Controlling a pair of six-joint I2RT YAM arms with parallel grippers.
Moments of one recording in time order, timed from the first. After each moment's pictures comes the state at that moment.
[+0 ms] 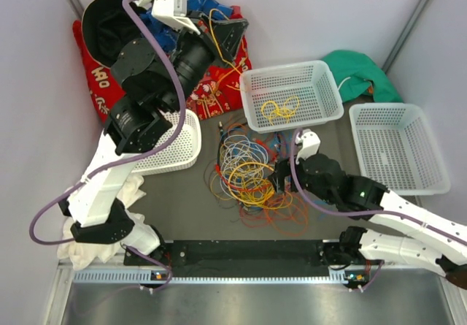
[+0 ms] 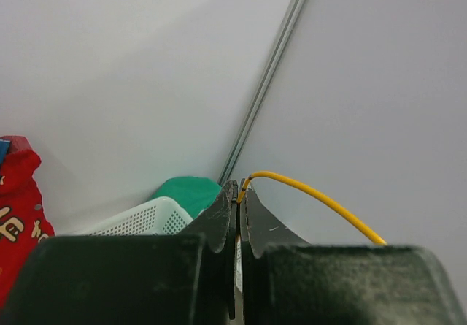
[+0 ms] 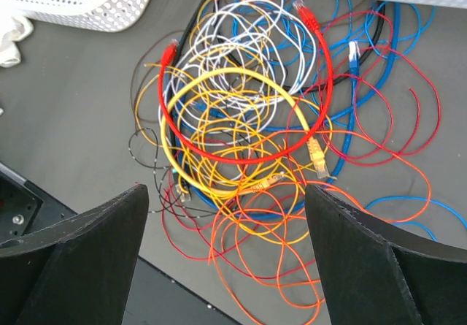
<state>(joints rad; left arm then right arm) -0.92 1.51 2.27 -0.39 -0.29 -0.29 1.04 0.83 0.83 -0.52 0.37 0.47</state>
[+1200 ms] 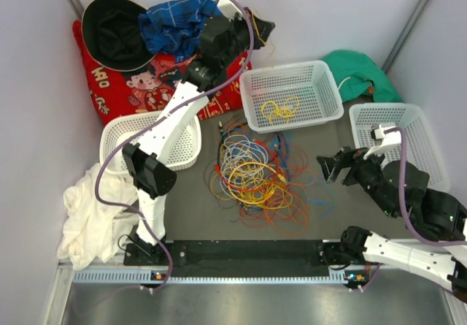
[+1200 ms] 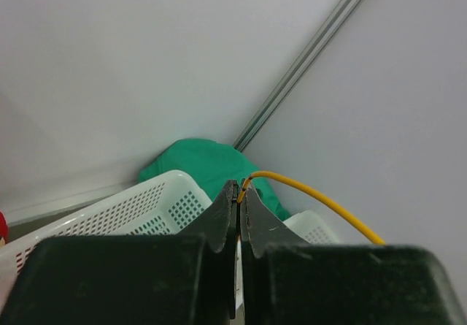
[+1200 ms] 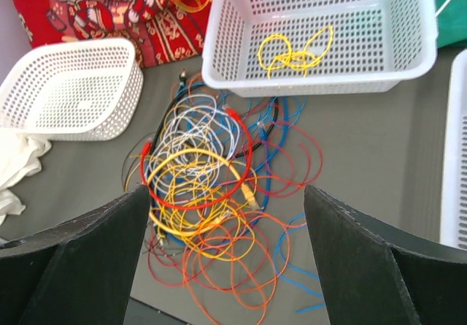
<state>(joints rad) -0.59 2.01 2.28 -0.12 0.07 -0.55 1.04 0.54 1.09 -0.82 0.63 0.43</state>
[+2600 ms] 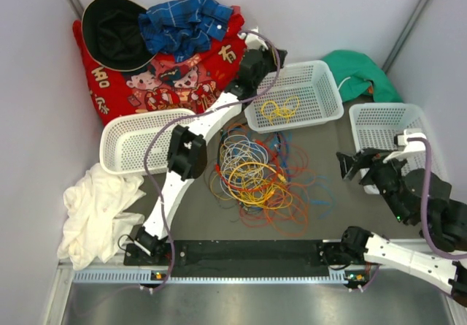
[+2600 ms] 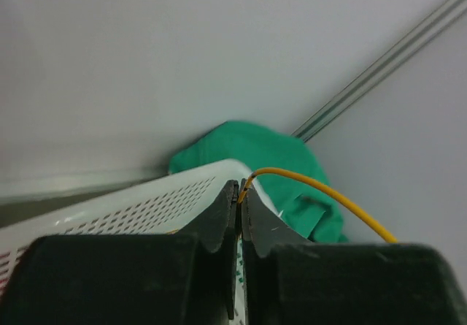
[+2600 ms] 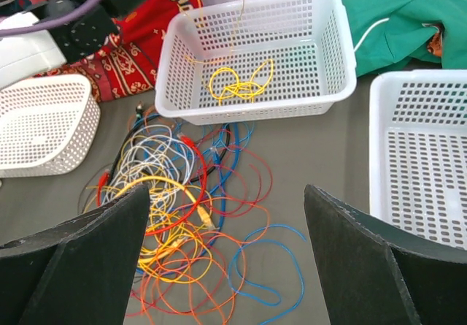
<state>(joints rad) -0.60 2.48 2.40 0.25 -0.05 -0.65 1.04 0.43 1.09 -0.83 0.79 0.32</state>
